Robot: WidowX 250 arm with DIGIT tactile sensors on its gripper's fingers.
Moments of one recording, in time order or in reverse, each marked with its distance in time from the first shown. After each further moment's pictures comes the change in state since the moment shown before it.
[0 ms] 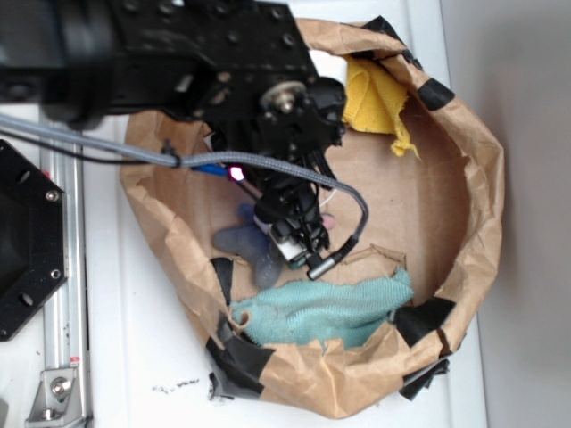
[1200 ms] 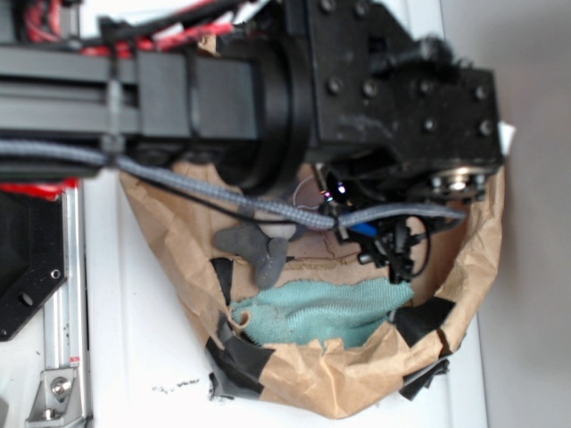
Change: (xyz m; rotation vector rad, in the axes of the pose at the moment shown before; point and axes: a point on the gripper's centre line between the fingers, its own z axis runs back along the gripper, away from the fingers) arm 0.037 -0.039 0.032 0.187 -0.025 -0.259
